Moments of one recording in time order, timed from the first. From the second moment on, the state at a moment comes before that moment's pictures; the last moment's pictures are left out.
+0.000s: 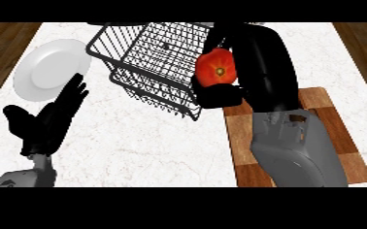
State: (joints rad) left arm -0.07 0.23 0.06 -1.57 0.12 -0.07 0.22; right arm -0.71 -0.06 0.27 -1.76 0.85 0.13 0.70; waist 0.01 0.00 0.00
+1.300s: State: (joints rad) left arm -0.09 0.20 0.07 -1.57 0.10 -0.08 0.23; right arm -1.09 0.00 0.36 -1.00 0.76 -0.28 0.69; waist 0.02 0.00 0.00
